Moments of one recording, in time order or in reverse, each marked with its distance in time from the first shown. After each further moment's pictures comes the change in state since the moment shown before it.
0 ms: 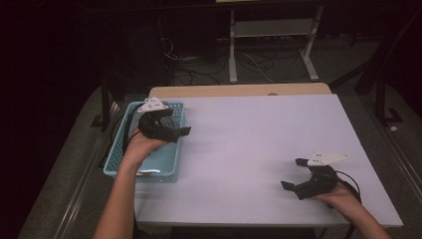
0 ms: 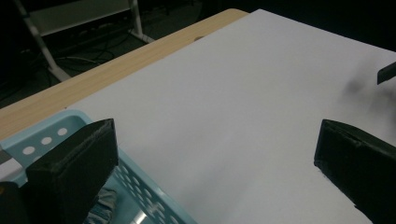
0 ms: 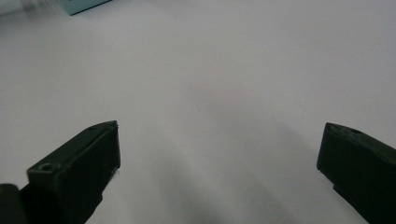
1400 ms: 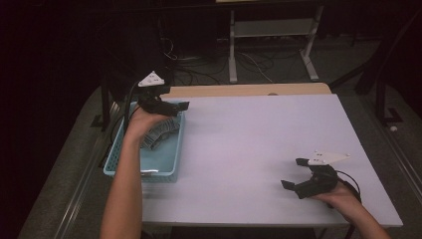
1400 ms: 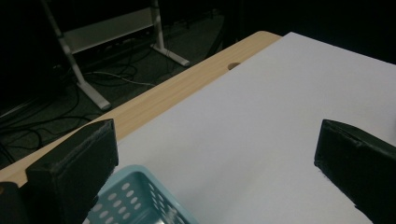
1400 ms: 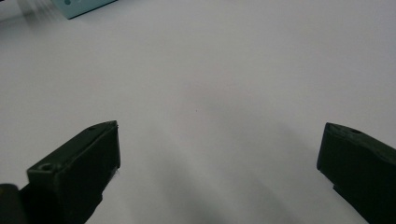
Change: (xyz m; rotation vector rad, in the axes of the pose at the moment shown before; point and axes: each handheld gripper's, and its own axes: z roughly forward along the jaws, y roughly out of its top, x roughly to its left) left arm 0.045 0.045 0.016 -0.032 0.073 0.011; right arm -0.002 -0.001 0.000 -0.005 -0.002 0.016
